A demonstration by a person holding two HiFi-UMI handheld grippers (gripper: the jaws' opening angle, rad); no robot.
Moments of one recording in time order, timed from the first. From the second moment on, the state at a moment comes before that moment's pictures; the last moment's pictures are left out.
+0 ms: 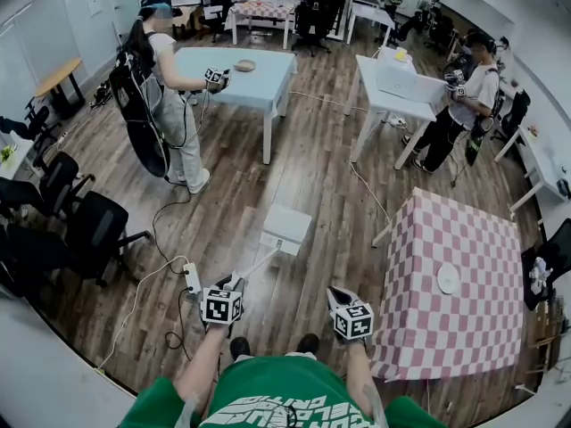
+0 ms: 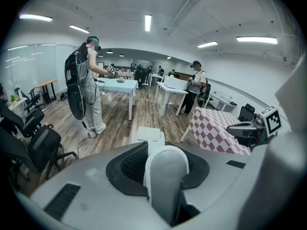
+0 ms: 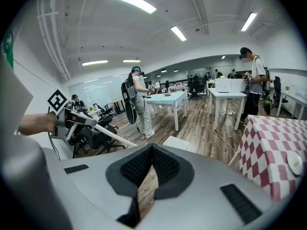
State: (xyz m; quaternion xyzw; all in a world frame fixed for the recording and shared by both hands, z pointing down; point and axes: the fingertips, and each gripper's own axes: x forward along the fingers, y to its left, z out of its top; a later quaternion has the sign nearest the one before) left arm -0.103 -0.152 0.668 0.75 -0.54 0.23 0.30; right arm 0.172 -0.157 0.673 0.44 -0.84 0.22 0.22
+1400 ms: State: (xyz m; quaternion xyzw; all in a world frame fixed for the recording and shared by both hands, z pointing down) left arm -0.093 -0.139 0.797 0.70 -0.51 0.34 0.38; right arm 0.176 -0.158 0.709 0.43 -0.83 0.25 0.25
